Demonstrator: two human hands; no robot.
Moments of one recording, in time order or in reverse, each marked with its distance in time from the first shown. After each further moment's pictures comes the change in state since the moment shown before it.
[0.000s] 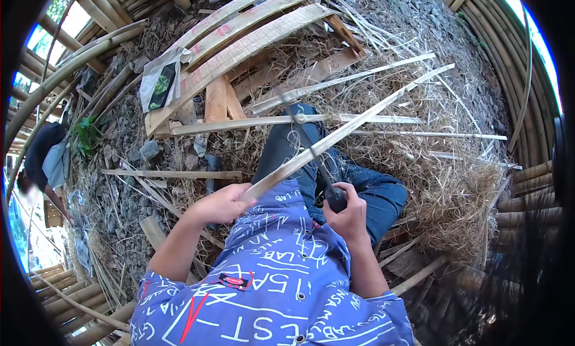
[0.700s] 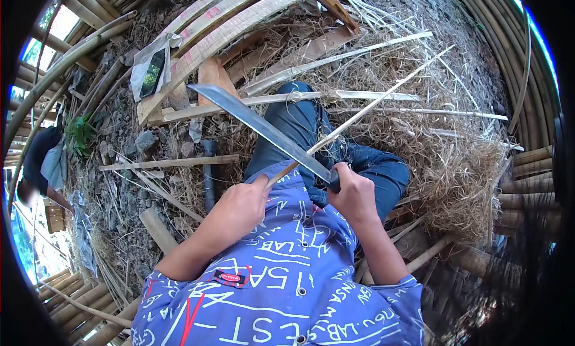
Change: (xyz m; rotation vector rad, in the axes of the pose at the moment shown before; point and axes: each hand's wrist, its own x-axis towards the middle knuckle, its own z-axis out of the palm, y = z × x) left_hand -0.024 0.035 0.059 0.447 0.385 0.269; right_hand 0.000 -0.015 -0.013 -0.461 -0.189 -0.091
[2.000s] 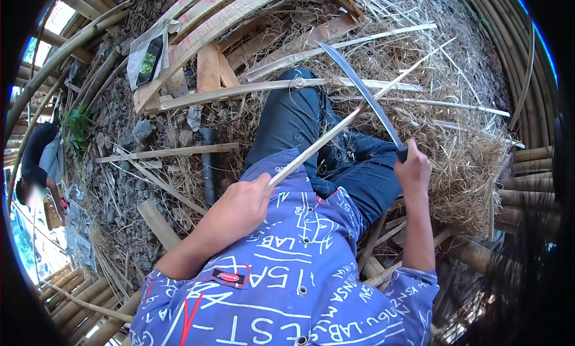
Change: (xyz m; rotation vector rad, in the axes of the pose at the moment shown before) left_hand -0.011 0.000 -0.001 -0.057 -0.051 -0.016; right_hand 0.010 0.088 -0.052 -0.478 0.142 0.335
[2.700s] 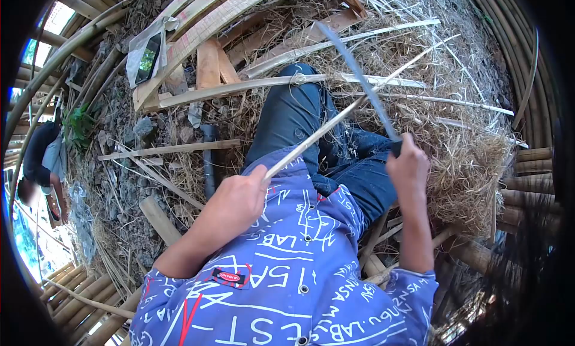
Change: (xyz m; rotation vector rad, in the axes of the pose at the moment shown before) left_hand 0.003 0.007 -0.007 -0.004 0.033 -0.041; right_hand -0.001 -0.025 -0.017 0.075 -0.036 -0.053
